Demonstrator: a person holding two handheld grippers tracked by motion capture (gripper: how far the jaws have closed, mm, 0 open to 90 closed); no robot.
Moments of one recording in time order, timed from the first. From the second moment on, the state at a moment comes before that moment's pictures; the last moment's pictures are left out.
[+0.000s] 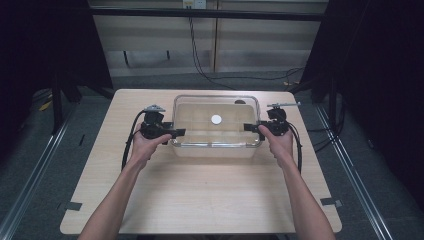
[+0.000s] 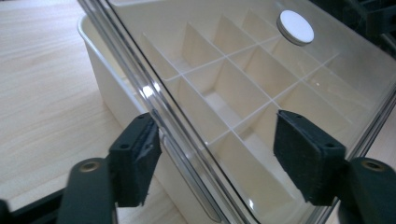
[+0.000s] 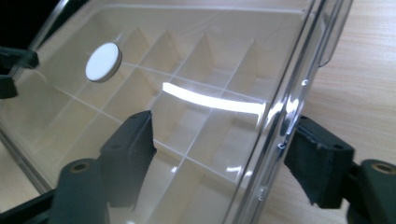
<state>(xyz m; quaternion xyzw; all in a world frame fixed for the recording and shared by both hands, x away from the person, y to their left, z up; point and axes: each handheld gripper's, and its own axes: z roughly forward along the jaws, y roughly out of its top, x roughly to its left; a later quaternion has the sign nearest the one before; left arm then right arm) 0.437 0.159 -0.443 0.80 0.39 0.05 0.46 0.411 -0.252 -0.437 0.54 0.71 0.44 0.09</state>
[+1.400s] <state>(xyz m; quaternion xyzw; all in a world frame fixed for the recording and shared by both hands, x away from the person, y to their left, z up) 0.418 0.171 -0.414 0.77 0.37 0.08 0.51 0.384 -0.267 -0.407 0.54 0.68 0.48 0.11</state>
